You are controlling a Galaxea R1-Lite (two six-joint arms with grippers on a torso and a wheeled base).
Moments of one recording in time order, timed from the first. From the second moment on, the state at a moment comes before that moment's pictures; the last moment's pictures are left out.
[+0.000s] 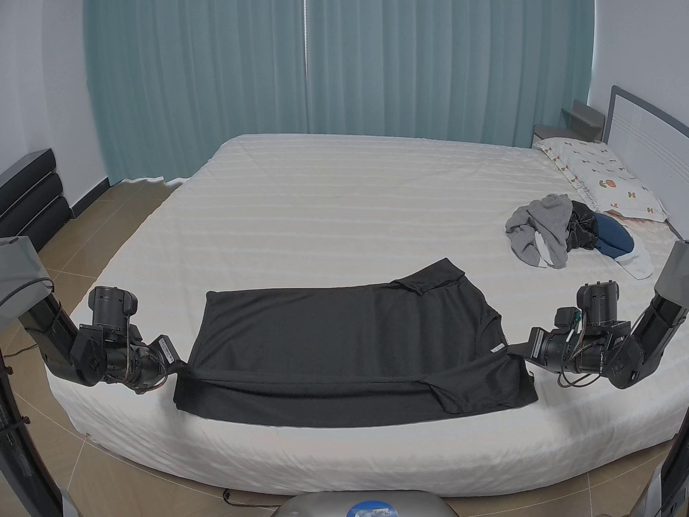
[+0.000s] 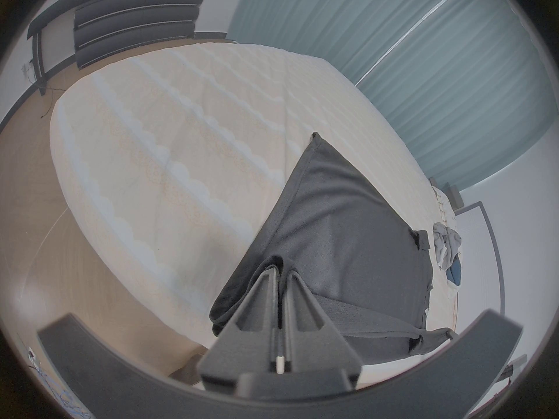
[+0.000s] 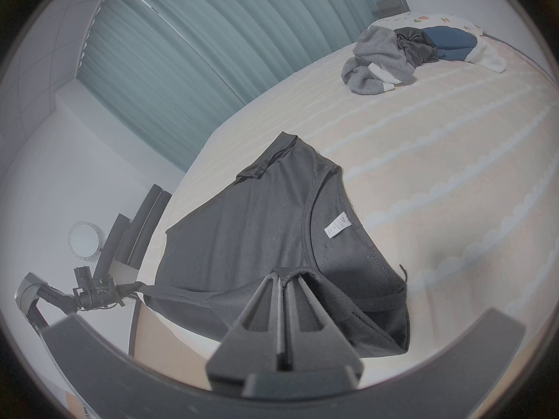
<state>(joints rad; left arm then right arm) 0.05 2.04 -0.63 -0.54 -0.19 -0.64 0.08 2.05 -0.56 -0.85 0.33 0.48</state>
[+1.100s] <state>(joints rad) 0.04 2.09 -0.74 -0.50 -0.20 -0.67 0.08 2.09 -0.64 -0.85 0.32 0.52</state>
